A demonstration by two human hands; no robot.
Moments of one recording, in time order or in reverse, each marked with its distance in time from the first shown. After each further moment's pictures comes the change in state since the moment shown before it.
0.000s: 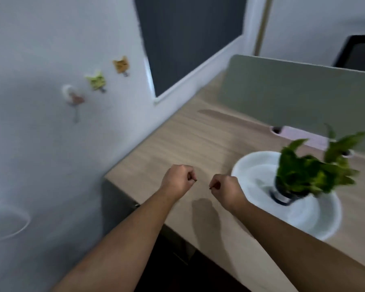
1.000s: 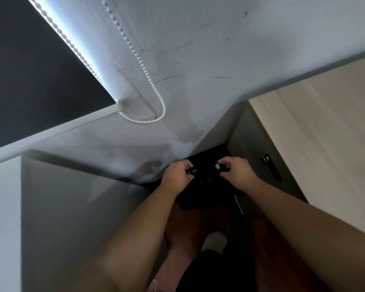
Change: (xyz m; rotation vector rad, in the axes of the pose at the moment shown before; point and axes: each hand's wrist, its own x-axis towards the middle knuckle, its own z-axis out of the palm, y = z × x) left_hand -0.183 -0.371 0.010 -0.253 0.035 -0.846; right_hand 0.023 -0.138 0.346 -0.226 -0.821 -0.193
